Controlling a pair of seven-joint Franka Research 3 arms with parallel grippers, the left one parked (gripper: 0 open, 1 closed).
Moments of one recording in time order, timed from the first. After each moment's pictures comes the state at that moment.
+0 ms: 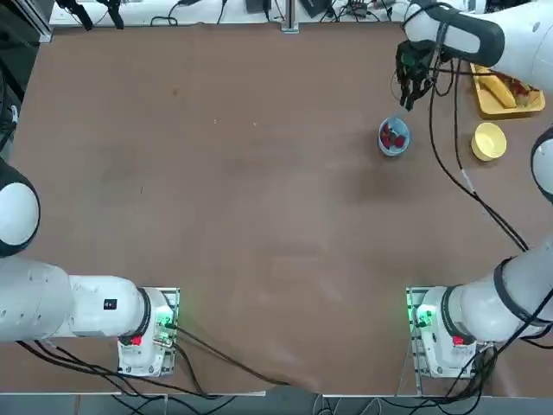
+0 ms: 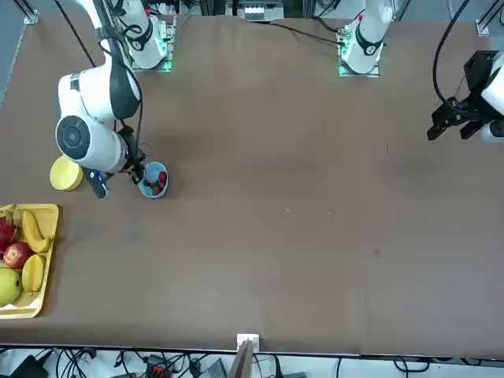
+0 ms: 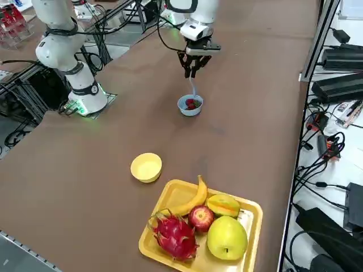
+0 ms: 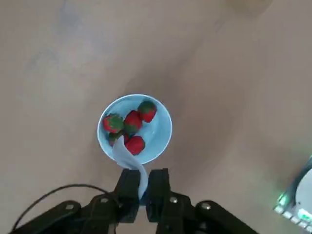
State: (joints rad) arm 0.16 0.23 0.06 -1.88 0.00 1.87 1.22
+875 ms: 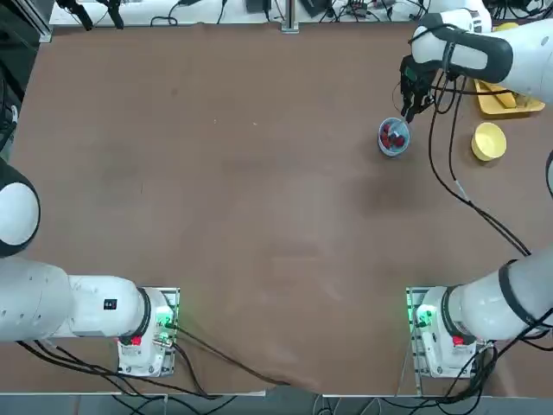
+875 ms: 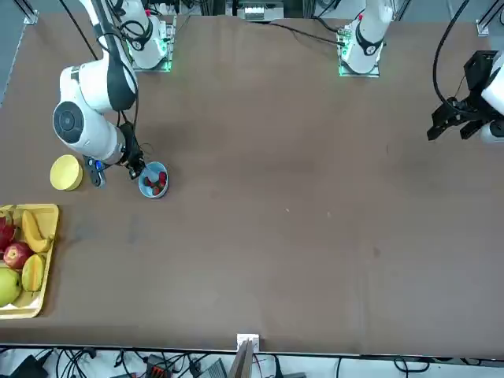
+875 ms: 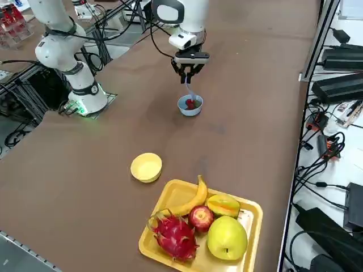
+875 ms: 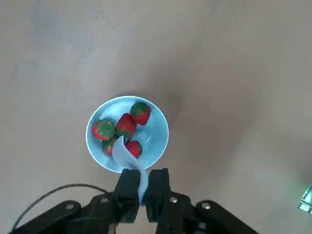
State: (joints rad) arm 0.14 0.17 0.06 -2.04 0.02 2.02 1.27
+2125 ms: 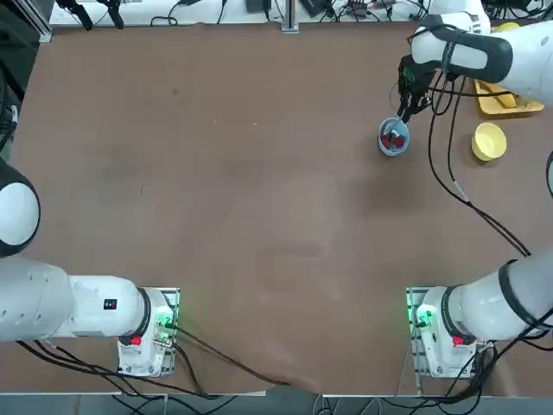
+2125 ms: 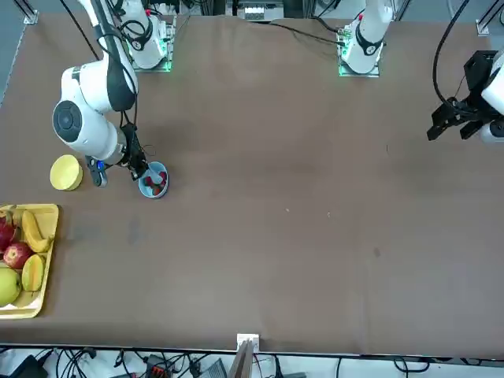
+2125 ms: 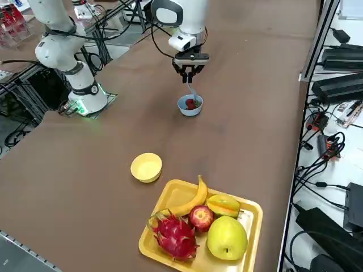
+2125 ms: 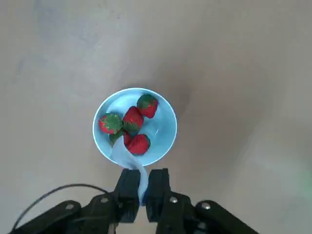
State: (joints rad) arm 0.14 0.16 0.06 -2.07 0.06 2.06 1.28
